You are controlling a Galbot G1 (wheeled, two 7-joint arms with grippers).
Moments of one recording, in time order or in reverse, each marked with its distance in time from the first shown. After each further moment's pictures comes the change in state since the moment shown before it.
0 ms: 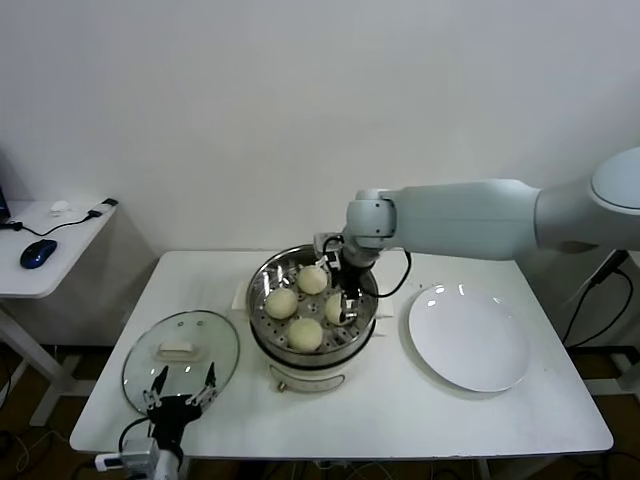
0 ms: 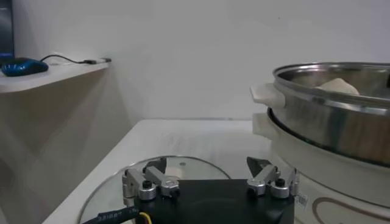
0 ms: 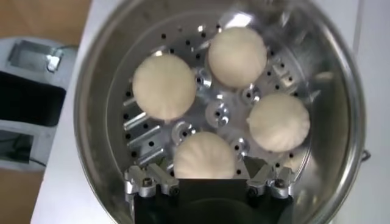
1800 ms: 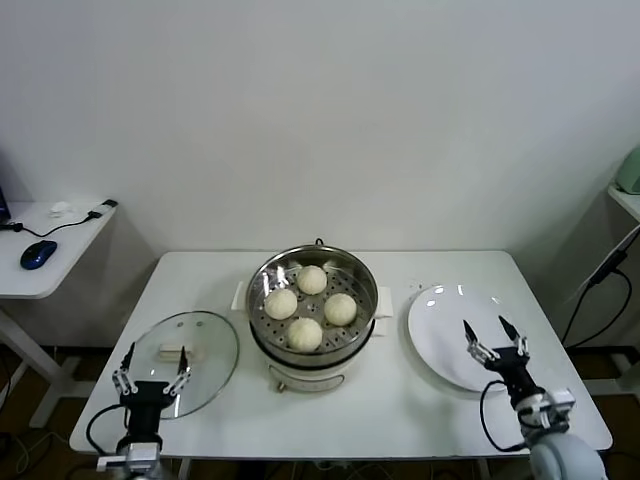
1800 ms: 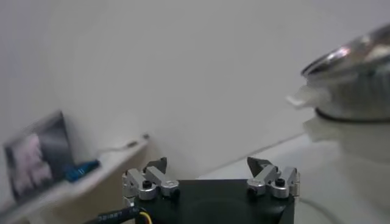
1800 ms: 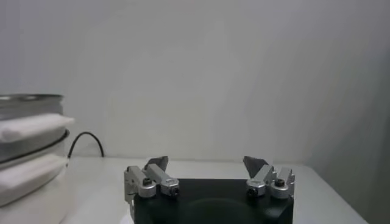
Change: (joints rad) left arm -0.058 0.066 -0.048 0.160 0.461 -0.283 -0.151; right arm -2.217 -0.136 2.276 0.282 -0.366 0.617 0.672
